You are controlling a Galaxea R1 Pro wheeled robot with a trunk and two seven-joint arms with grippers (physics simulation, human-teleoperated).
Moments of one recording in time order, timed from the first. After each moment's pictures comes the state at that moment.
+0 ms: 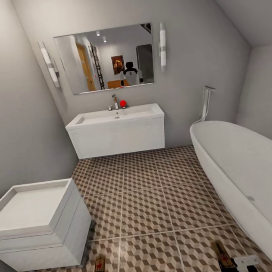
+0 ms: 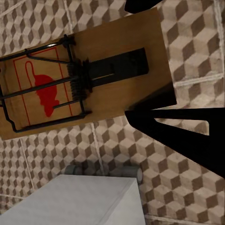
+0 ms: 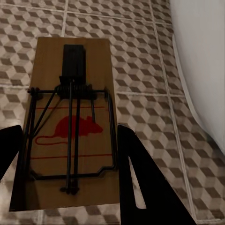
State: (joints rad) left arm -0.44 0.06 -0.28 0.07 0.03 -0.71 0.09; right arm -0.12 -0.11 0.03 -0.67 -0.02 -0.25 -0.09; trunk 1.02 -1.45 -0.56
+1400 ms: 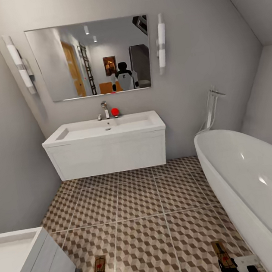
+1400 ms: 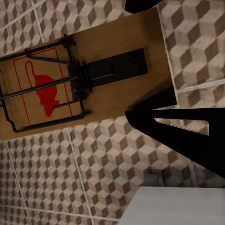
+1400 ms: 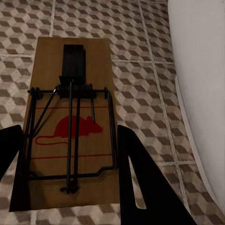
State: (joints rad) left arm -0.44 0.06 -0.28 0.07 0.03 -0.71 0.09; right arm -0.12 -0.11 0.03 -0.67 -0.02 -0.25 -0.09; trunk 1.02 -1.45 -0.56
